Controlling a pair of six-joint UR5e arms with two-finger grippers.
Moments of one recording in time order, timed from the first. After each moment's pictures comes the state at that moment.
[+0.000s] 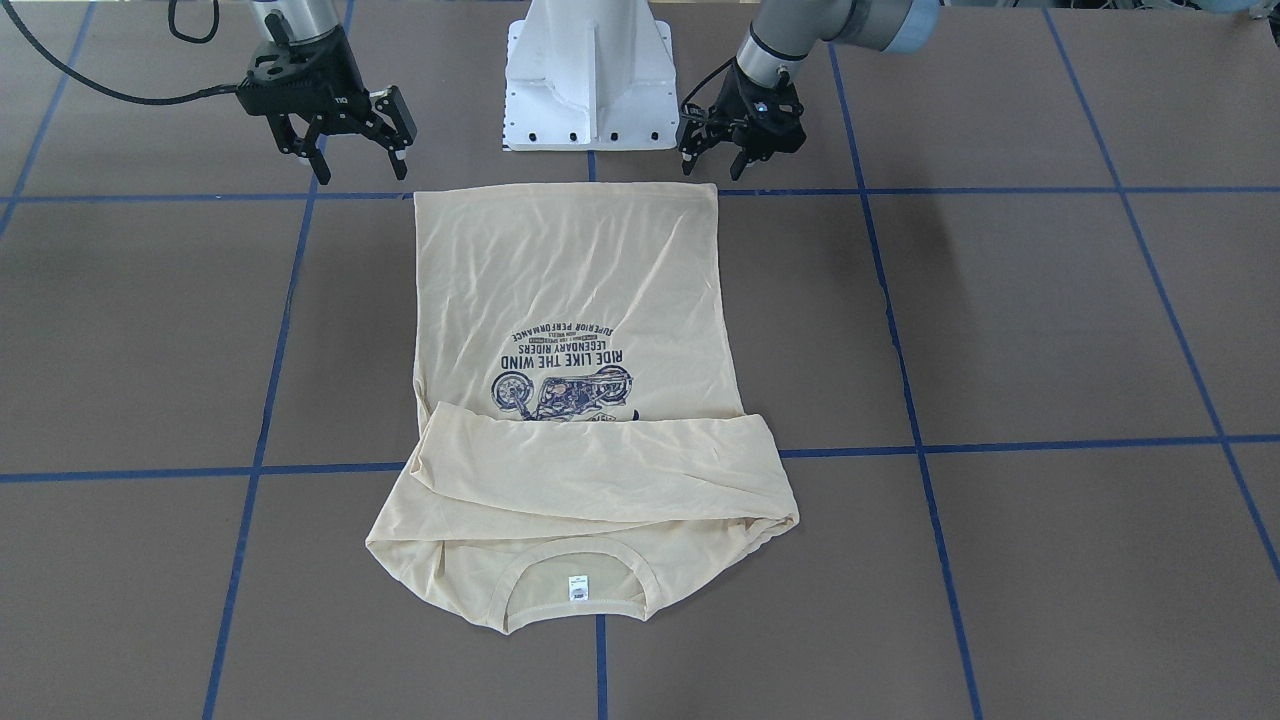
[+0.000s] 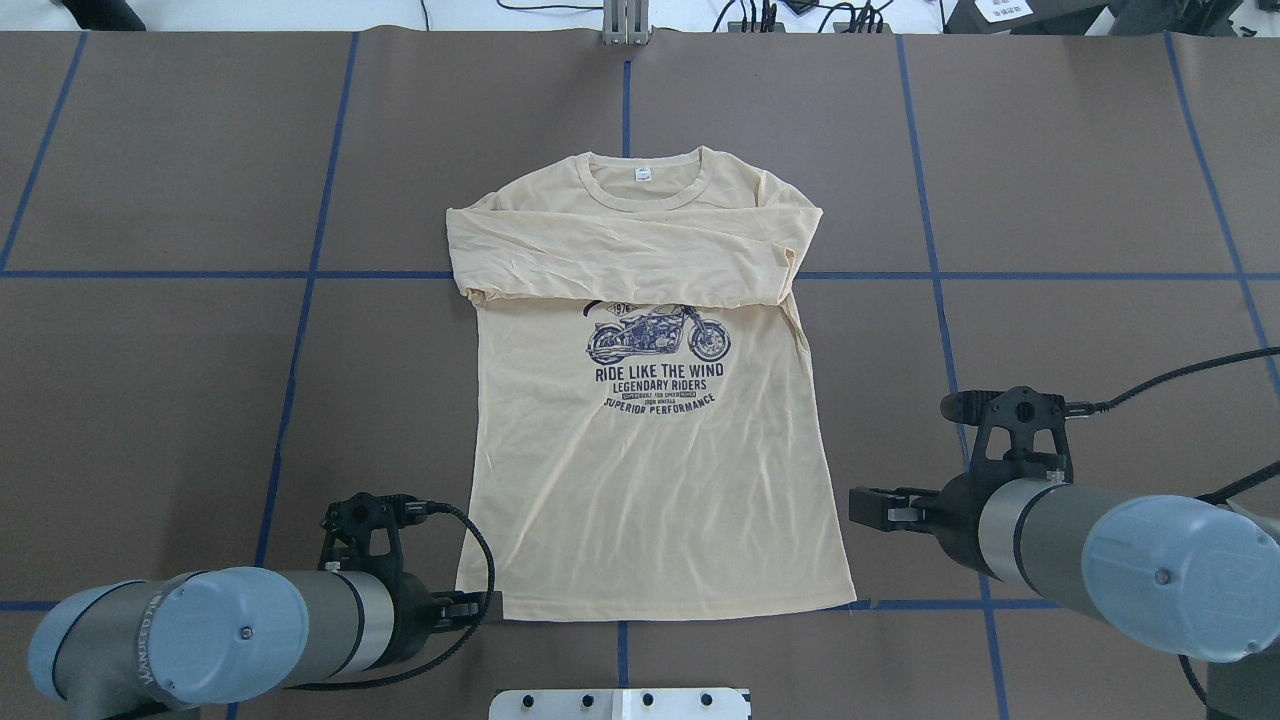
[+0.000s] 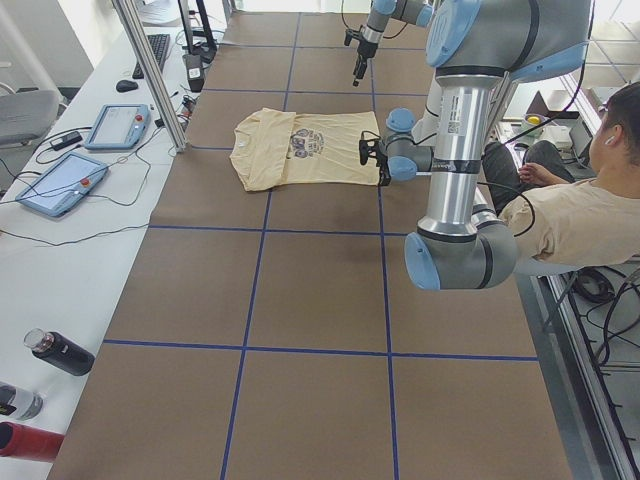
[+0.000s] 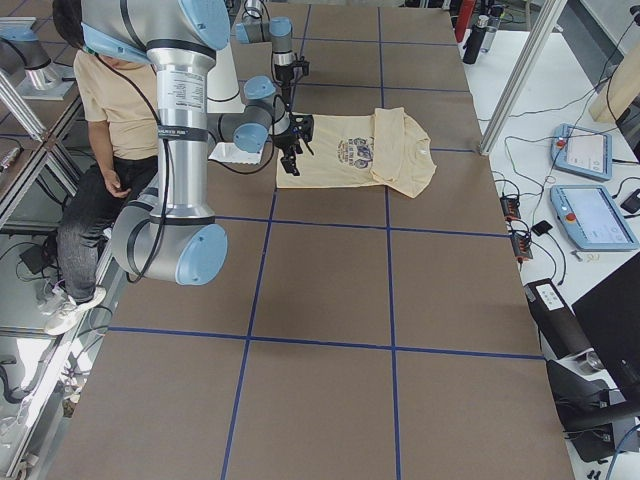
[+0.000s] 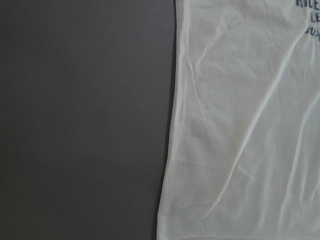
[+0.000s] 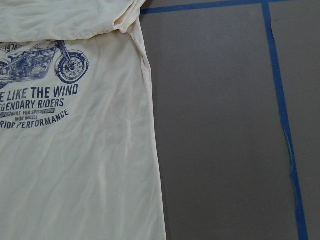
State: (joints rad) left arm -0.14 -1.76 -2.02 -1.99 -1.61 -1.57; right arm 0.26 -1.62 2.31 -1.35 1.47 1.43
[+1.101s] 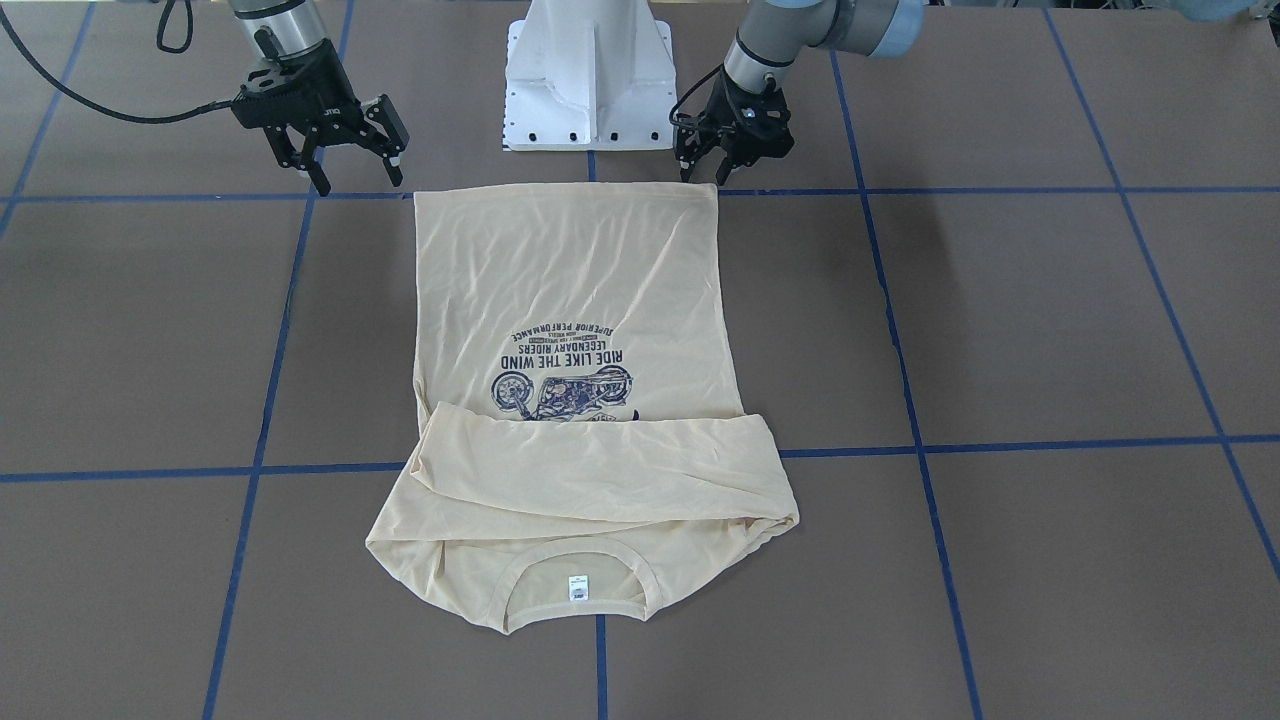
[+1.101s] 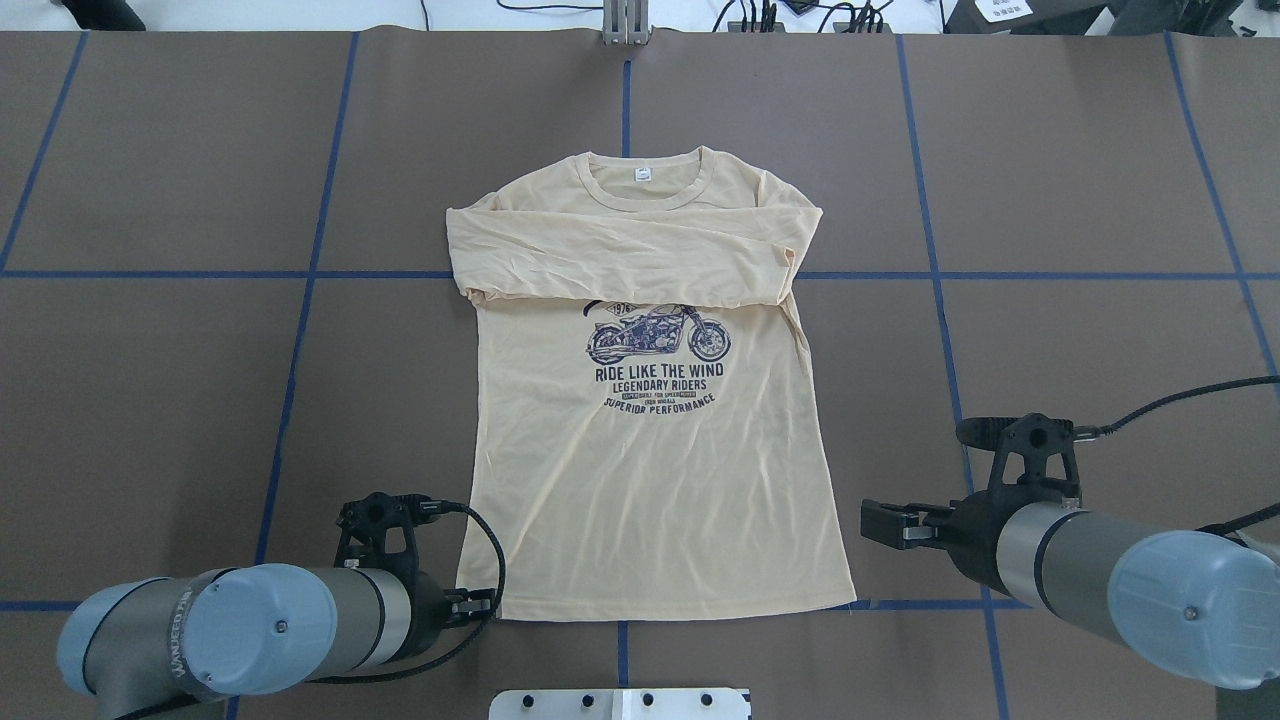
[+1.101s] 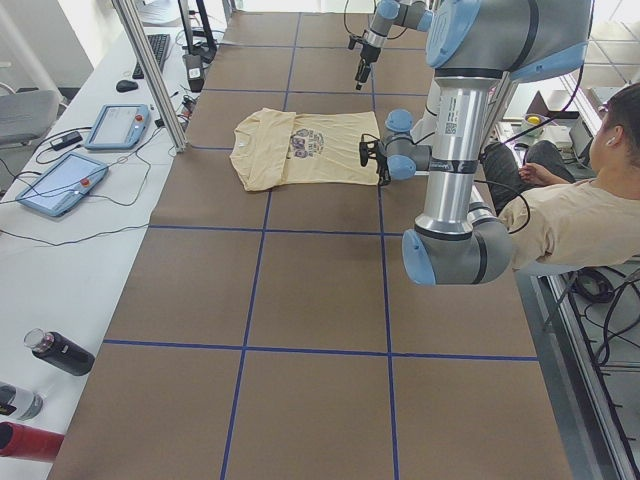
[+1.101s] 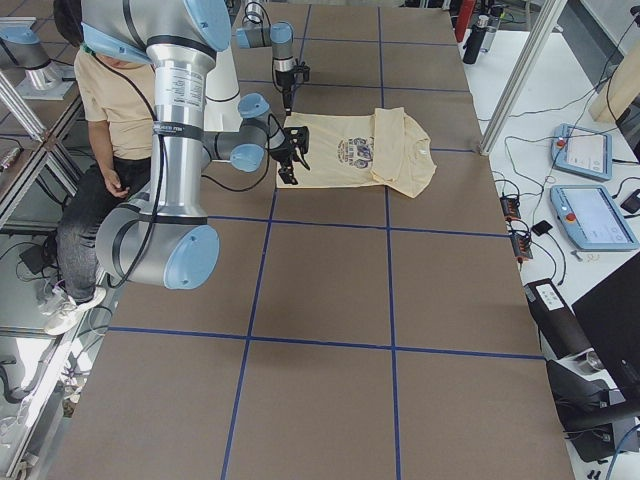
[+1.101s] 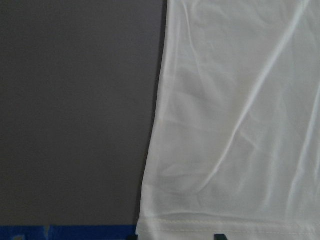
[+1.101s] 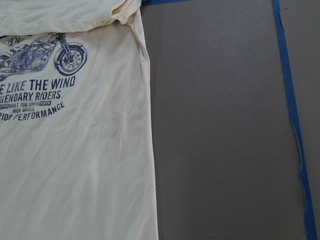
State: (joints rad) left arm -0.14 -1.78 -1.98 -1.97 -1.61 -1.57; right arm 0.22 -1.70 2.26 -1.16 1.42 1.43
